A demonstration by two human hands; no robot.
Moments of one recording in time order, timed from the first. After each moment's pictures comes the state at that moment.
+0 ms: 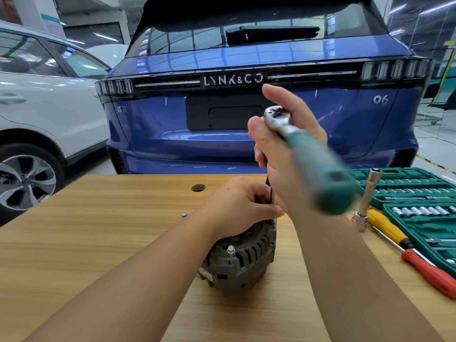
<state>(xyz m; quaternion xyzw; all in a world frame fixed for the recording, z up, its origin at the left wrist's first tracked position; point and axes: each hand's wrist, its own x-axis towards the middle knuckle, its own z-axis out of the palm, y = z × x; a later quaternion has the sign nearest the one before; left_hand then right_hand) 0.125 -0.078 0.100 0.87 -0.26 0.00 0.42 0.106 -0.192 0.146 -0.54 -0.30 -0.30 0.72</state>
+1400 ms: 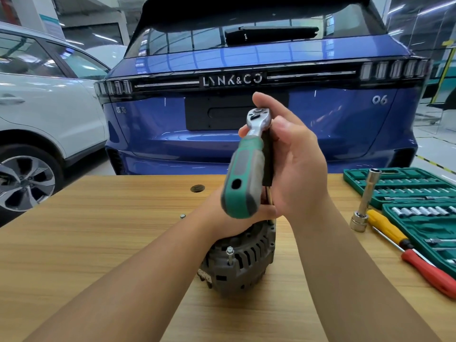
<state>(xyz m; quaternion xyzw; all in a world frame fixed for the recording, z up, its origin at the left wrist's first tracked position) 0.132 -0.072 0.099 0.91 -0.20 -0.02 0.35 0.107 -0.197 0.142 -0.53 -0.30 -0.16 0.78</state>
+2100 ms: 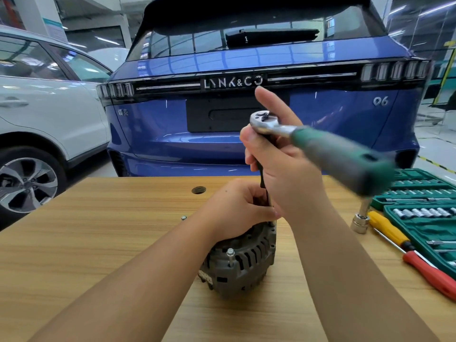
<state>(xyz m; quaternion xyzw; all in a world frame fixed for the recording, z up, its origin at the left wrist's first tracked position) 0.123 -0.075 0.105 0.89 -0.24 0.00 0.38 0.106 -0.191 0.142 -0.57 -0.32 -0.26 0.71</state>
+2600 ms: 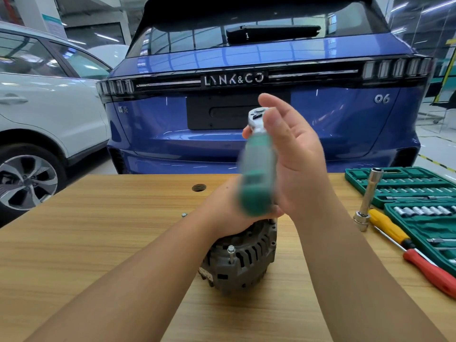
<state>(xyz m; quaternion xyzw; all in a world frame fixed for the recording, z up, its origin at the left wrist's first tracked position) 0.126 -0.074 0.103 0.88 -0.25 -0.01 0.40 0.101 -0.194 0.149 -0.51 -0.27 -0.14 0.80</state>
